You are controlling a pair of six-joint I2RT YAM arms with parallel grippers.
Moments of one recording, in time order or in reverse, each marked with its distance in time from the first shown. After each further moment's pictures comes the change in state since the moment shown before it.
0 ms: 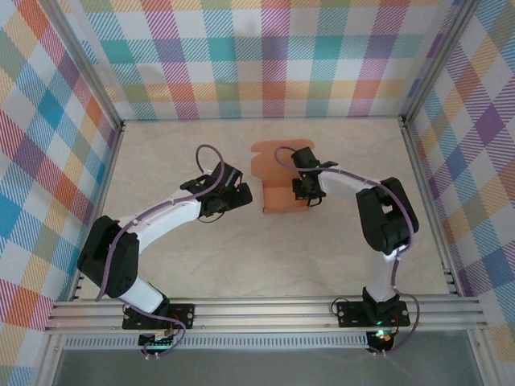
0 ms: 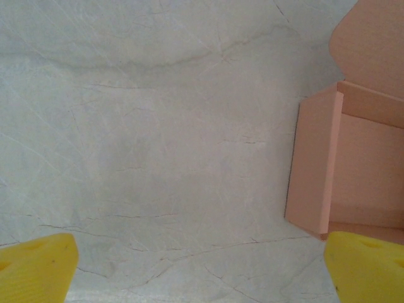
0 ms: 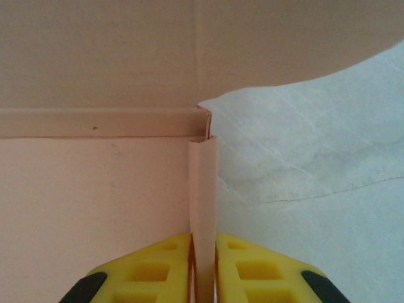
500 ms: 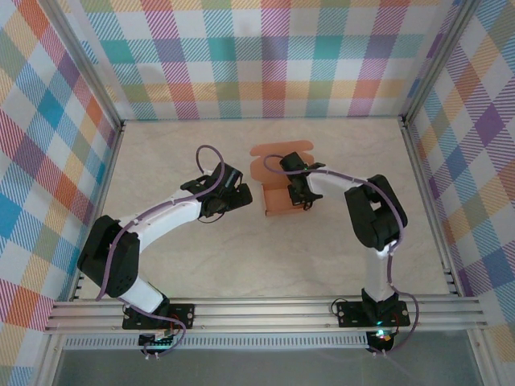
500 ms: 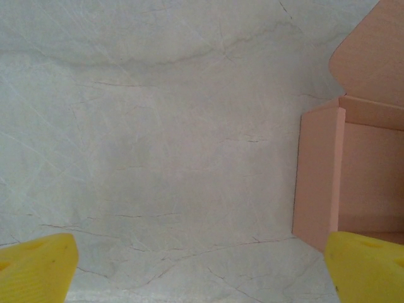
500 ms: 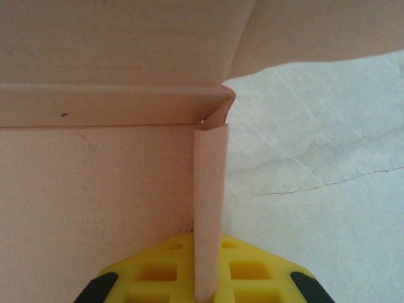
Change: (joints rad) left arm 0.000 0.002 -0.006 0.004 0.000 0.001; right arm 0.058 0.081 0.074 -0.098 0.178 -0.032
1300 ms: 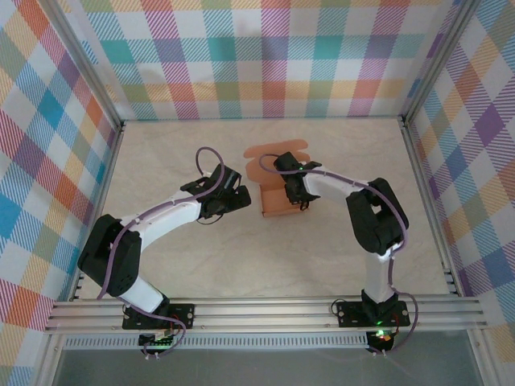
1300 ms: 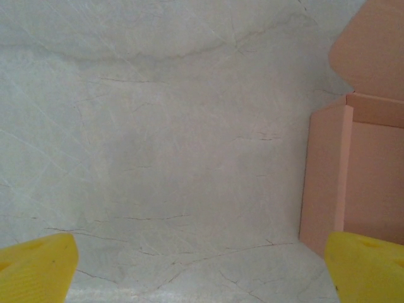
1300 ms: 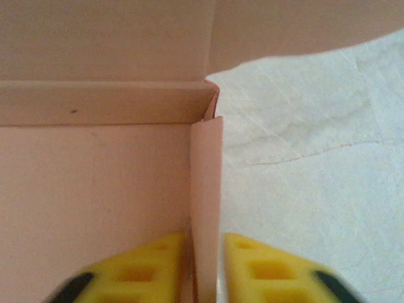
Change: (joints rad) left arm 0.012 0.005 -0.030 0.025 0.008 0.018; right arm 0.055 -0.060 0.011 -0.063 0.034 0.050
